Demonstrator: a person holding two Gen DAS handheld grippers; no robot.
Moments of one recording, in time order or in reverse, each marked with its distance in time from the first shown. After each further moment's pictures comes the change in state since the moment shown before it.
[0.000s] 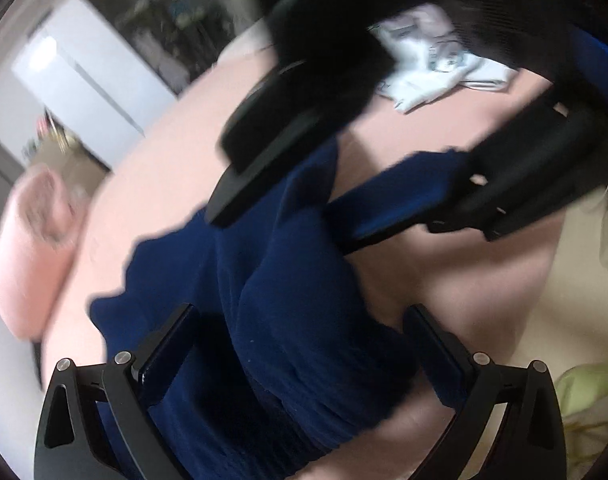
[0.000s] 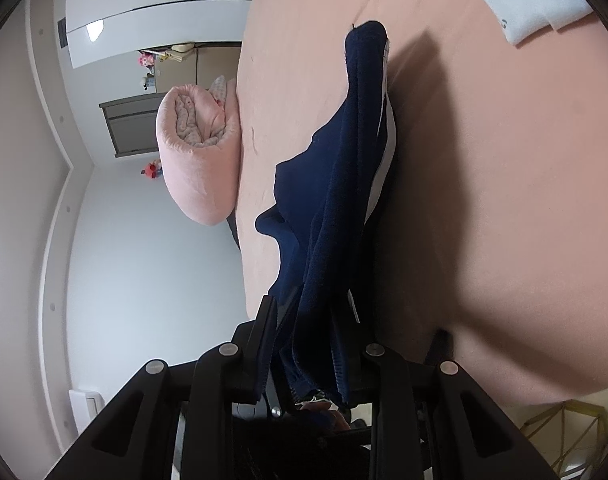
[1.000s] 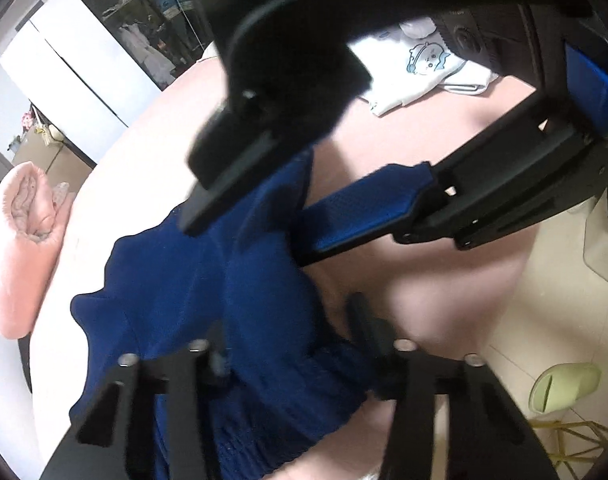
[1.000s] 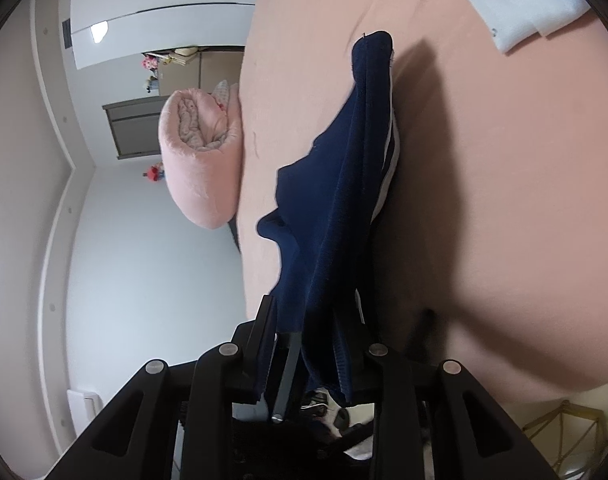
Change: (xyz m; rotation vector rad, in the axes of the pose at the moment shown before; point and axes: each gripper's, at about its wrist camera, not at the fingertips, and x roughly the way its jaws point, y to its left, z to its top) left arm -0.022 -0.051 -0.009 0.040 -0.002 -0.030; right arm -0.011 0.000 0.000 -0.015 -0.021 -0.014
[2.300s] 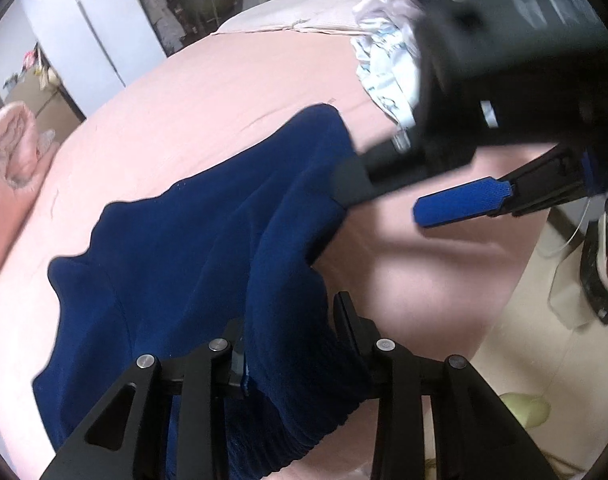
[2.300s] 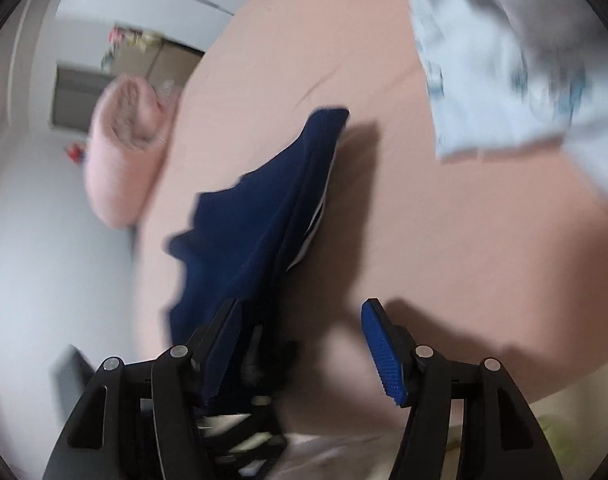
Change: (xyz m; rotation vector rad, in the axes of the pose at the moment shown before) left arm 0.005 0.072 0.013 -0.209 0.024 -0.149; right arm -0.011 0.031 -0.005 -0.234 -0.124 -0.476
